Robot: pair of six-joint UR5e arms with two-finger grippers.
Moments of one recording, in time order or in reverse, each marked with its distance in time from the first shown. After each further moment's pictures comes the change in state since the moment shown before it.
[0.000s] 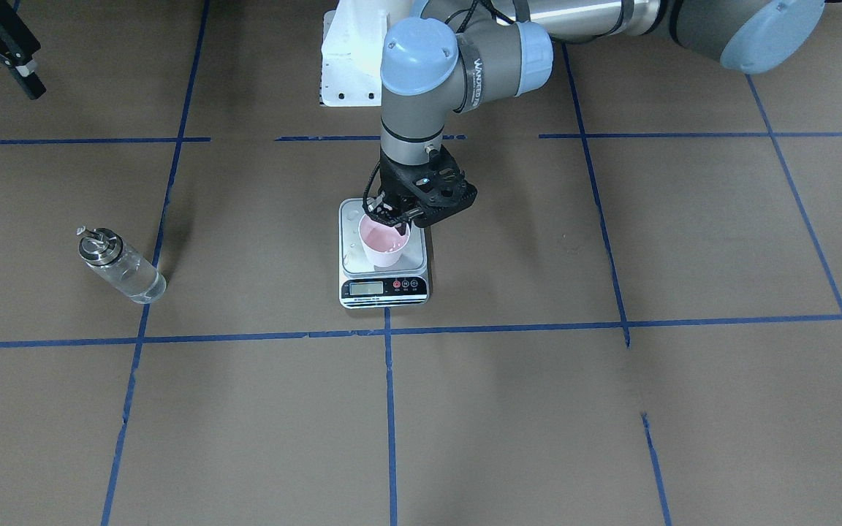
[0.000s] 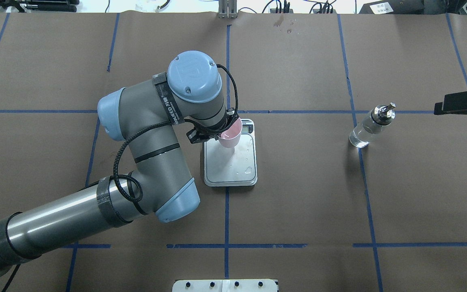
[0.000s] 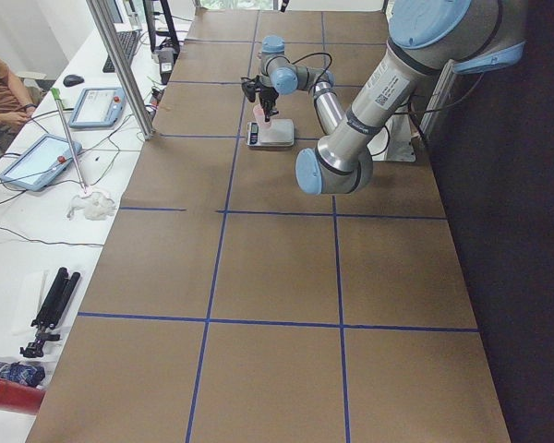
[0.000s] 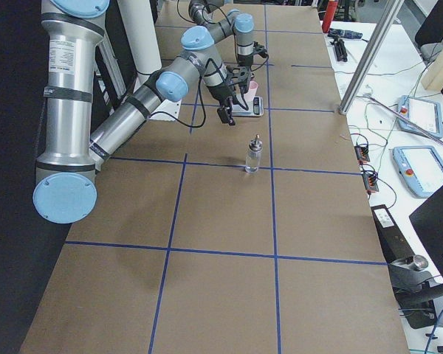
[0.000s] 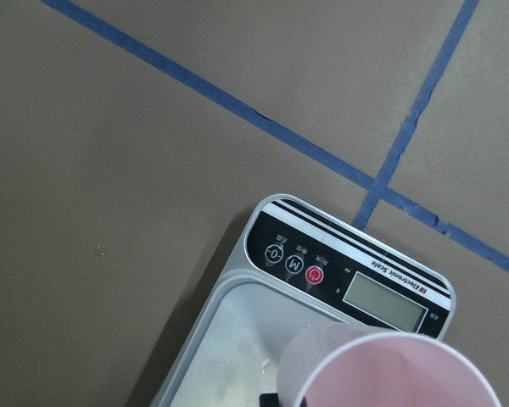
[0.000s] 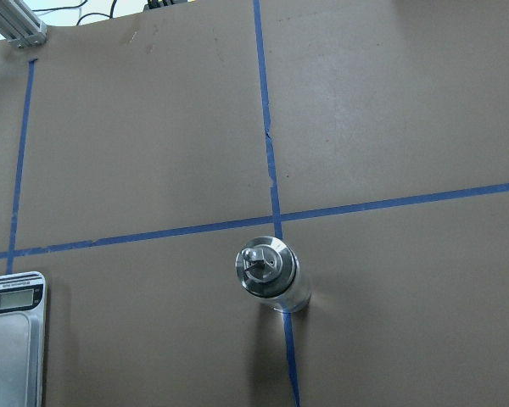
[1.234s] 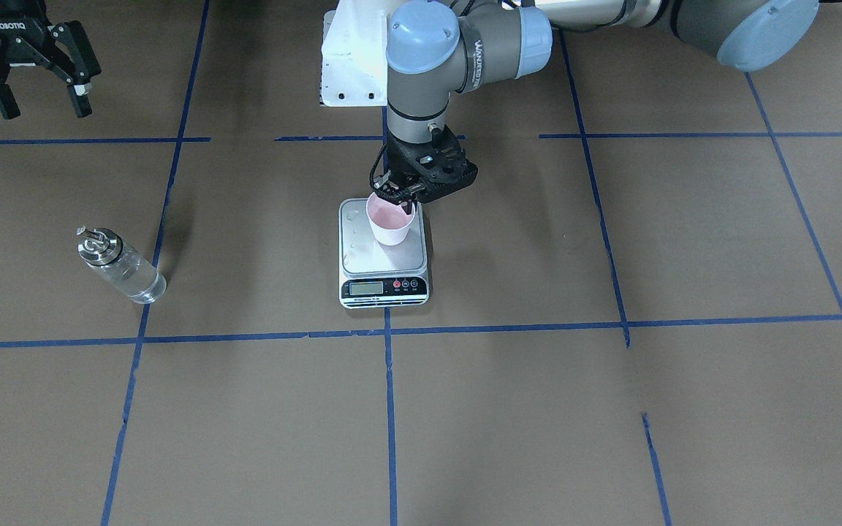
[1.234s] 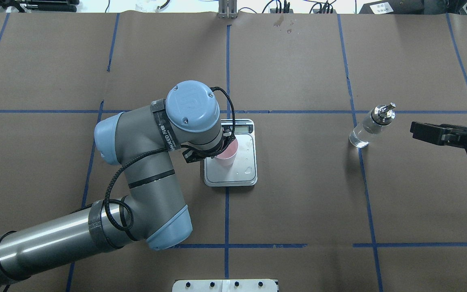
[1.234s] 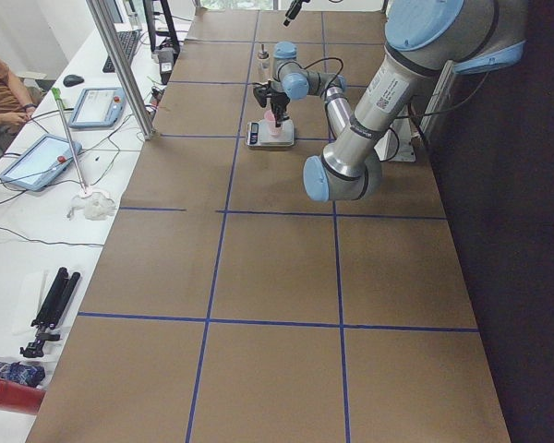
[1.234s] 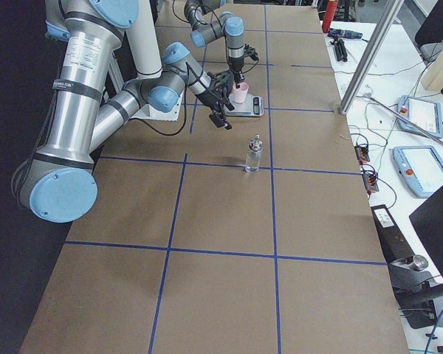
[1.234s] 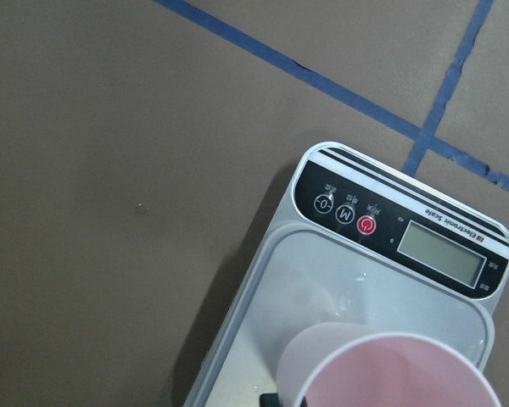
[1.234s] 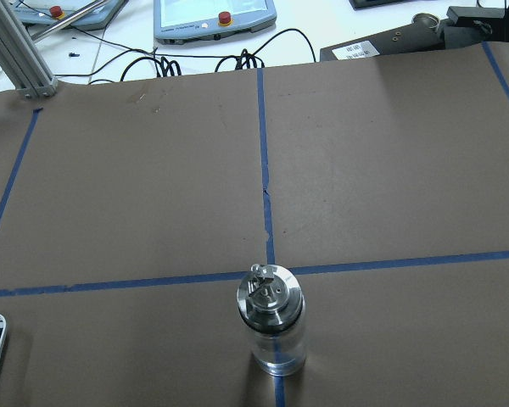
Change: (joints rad) left arm 0.063 0.056 -0.061 0.023 0.044 0.002; right arm -0.360 -0.178 0.028 0.224 -0.514 0.141
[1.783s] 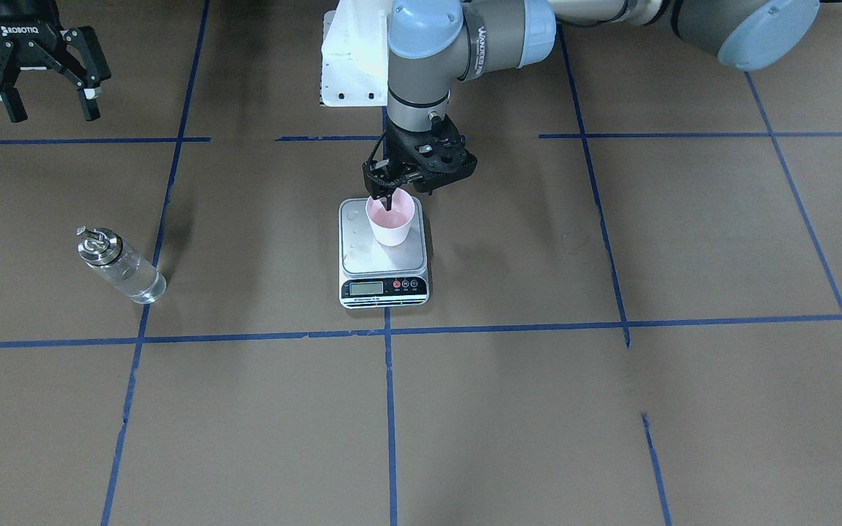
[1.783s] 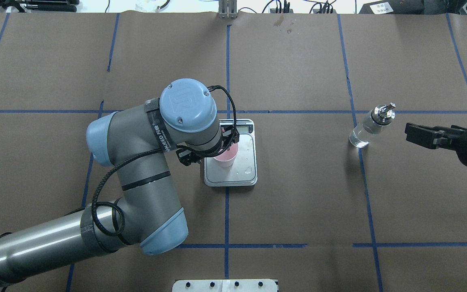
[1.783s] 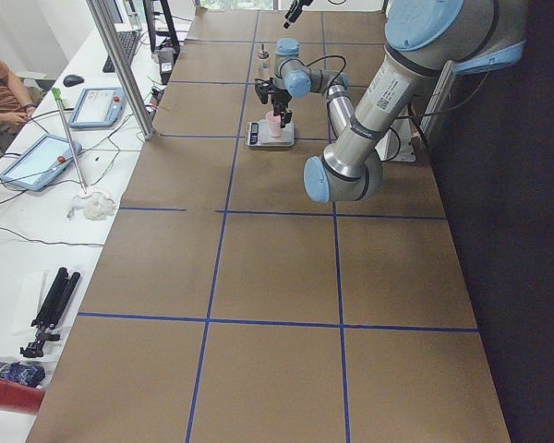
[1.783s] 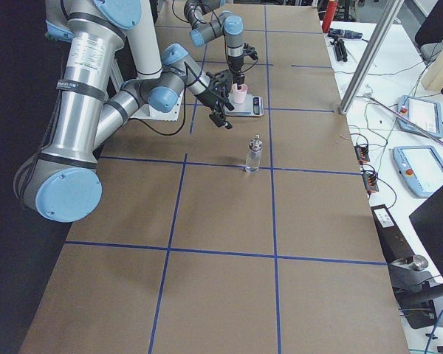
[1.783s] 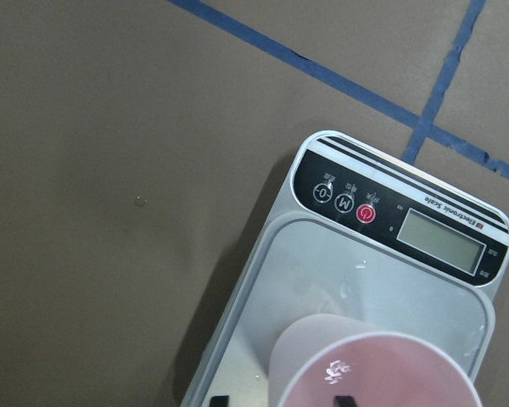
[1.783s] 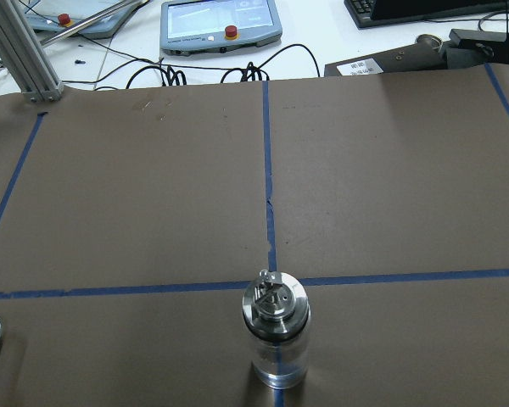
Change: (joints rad) left arm -0.004 0.009 -0.069 0.034 -0.004 0.051; right arm -0.052 0.001 -0.003 0.001 -0.083 0.000
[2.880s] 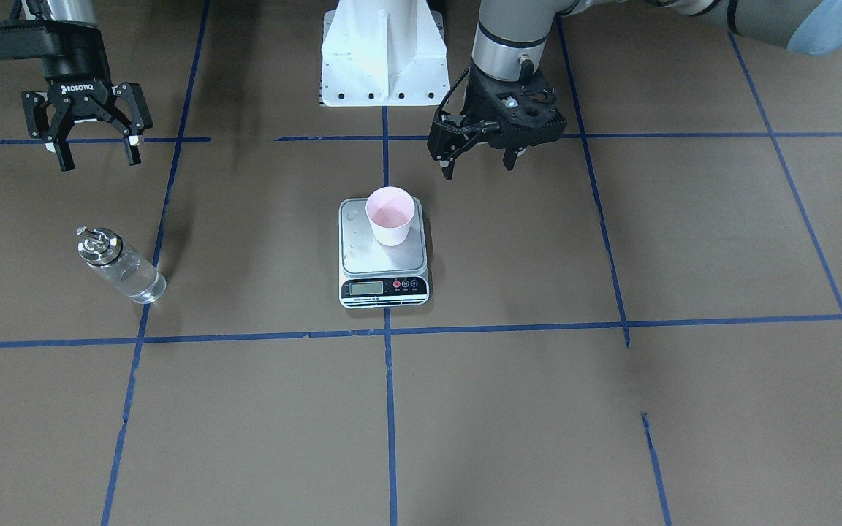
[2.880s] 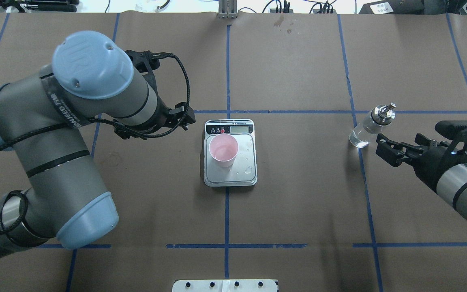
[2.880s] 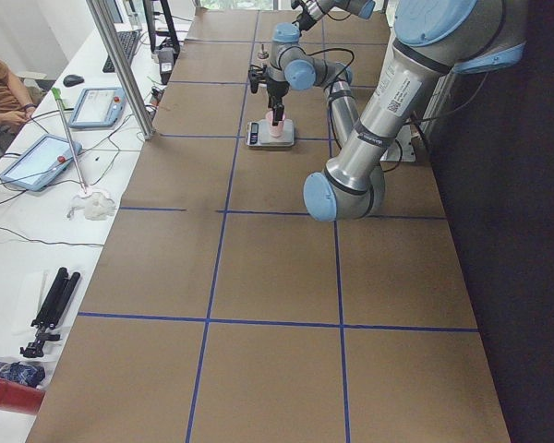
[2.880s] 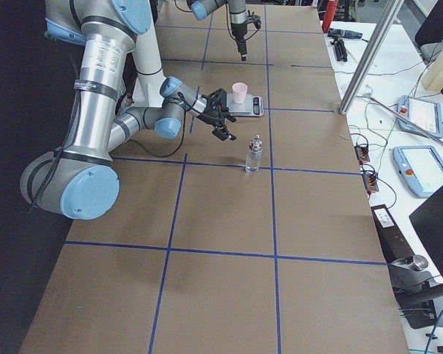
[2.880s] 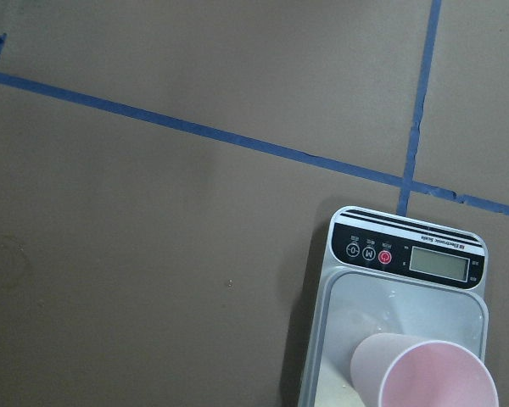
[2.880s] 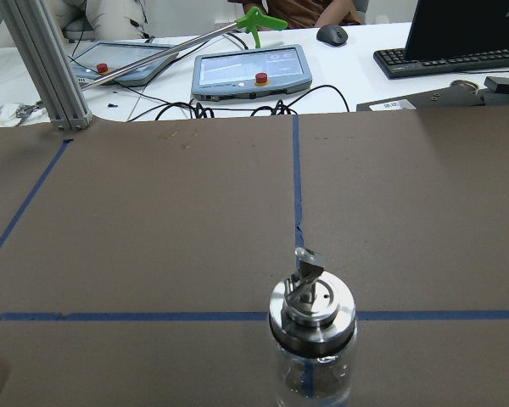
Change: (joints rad) left arm -0.136 0.153 -0.286 0.136 -0.043 0.303; right arm -0.205 -0.021 -0.255 0.354 -0.330 0.045
